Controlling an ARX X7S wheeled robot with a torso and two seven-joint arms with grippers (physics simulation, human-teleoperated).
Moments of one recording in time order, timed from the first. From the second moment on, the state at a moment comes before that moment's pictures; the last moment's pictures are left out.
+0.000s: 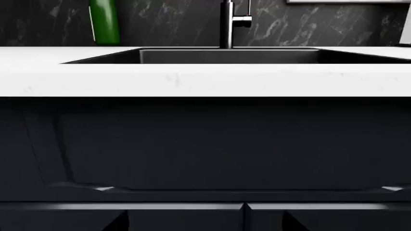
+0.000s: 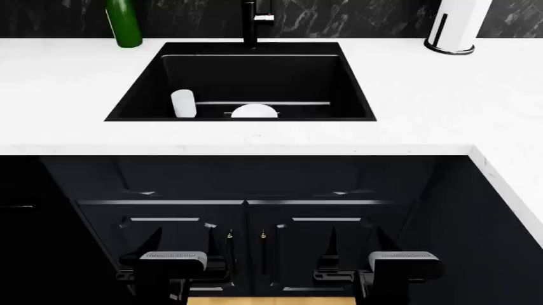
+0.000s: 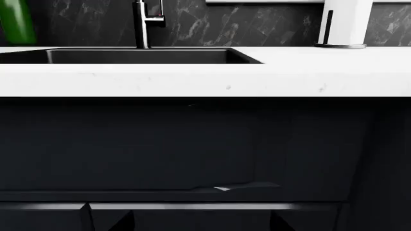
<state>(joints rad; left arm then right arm) 0.00 0.00 0.00 0.00 0.00 0.00 0.00 0.00 0.00 0.00 0.00 0.00 0.00 0.00</state>
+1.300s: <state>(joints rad) 0.00 -0.10 0.11 -0.01 -0.10 0.05 -0.10 0.02 0.10 -0.13 0.03 0.07 0.02 0.13</state>
